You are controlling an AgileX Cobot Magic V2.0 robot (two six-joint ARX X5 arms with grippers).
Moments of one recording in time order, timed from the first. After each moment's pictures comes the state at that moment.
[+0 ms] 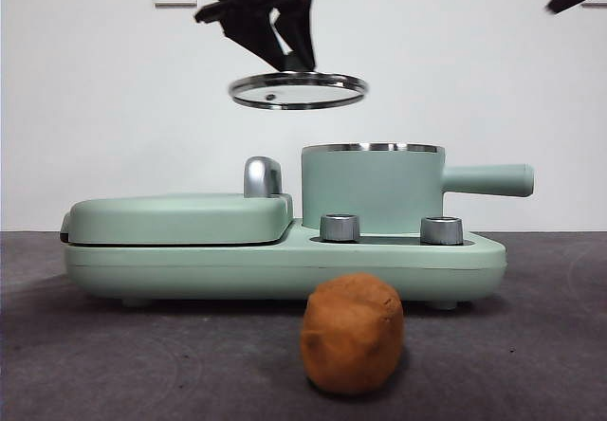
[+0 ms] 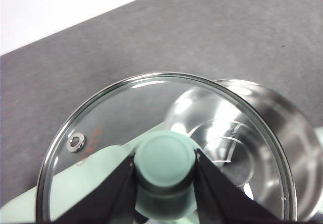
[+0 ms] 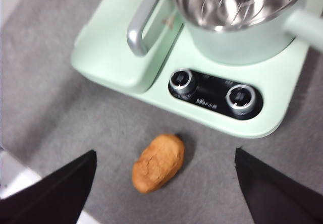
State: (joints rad) left arm -0.57 1.83 1.83 -0.60 -0.03 0.01; right arm 0.54 0.93 1.04 -0.83 -0.24 0.36
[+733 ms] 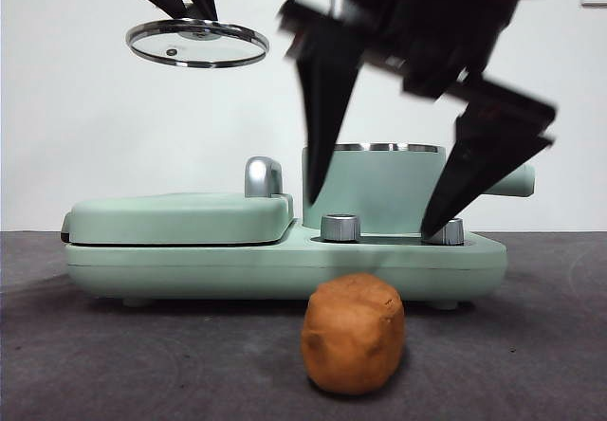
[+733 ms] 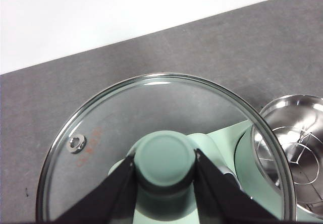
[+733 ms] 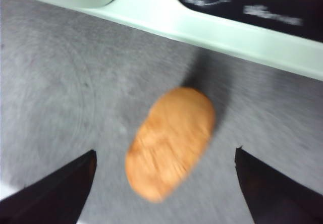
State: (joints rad) left arm -0.38 1.68 1.83 -0.72 -0.03 0.01; right arm 0.83 1.48 1.06 -0.72 -0.09 0.65
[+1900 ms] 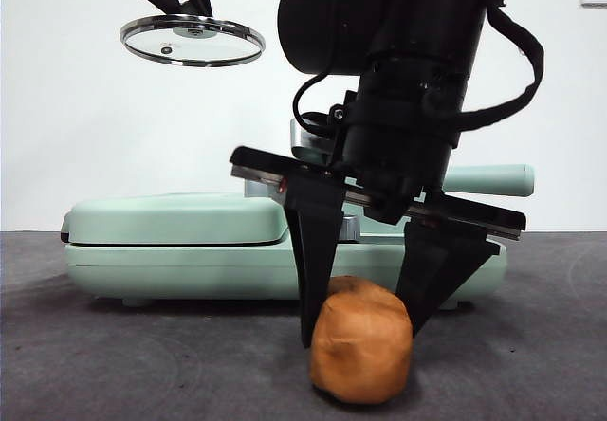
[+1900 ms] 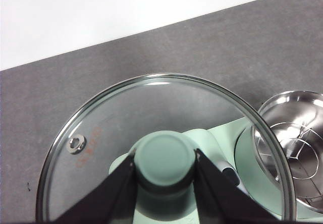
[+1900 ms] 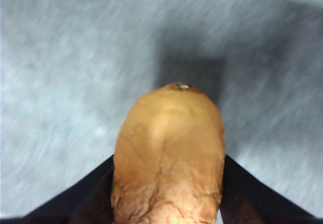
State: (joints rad) left arm -0.38 1.67 1.83 -0.74 -0.03 0.01; right arm 0.85 1.70 1.07 -0.70 -0.17 0.71
